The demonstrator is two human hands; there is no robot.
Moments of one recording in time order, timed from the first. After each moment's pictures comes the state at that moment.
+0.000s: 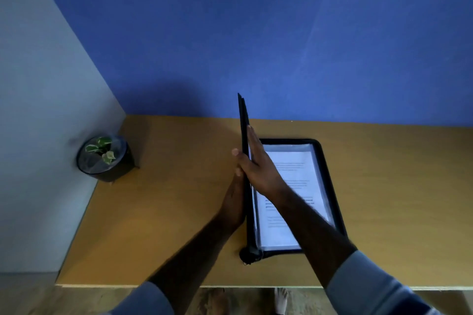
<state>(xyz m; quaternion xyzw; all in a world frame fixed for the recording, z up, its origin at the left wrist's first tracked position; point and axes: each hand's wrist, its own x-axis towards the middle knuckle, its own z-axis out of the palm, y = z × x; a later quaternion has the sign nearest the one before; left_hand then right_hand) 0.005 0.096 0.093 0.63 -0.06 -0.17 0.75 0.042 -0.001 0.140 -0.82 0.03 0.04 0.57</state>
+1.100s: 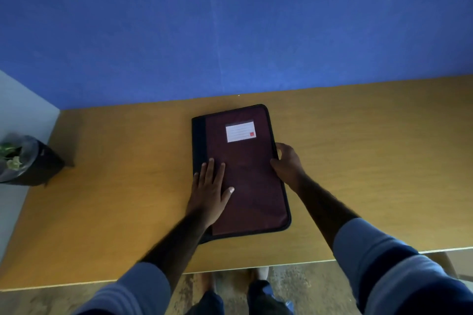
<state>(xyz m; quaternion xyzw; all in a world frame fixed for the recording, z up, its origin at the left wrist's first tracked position) -0.011 -0.019 -0.011 0.97 -0.19 -0.15 0.09 -0.001 -0.272 0.031 -0.85 0.23 0.09 0.47</state>
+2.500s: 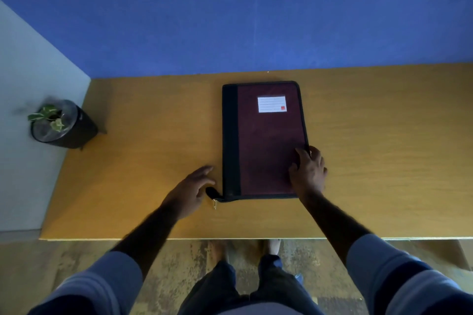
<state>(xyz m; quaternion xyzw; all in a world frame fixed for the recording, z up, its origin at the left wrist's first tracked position) -0.030 0.134 -0.014 0.92 -0.23 -0.23 0.22 -0.069 -0.214 -0.015 -0.93 0.27 0.04 0.25</state>
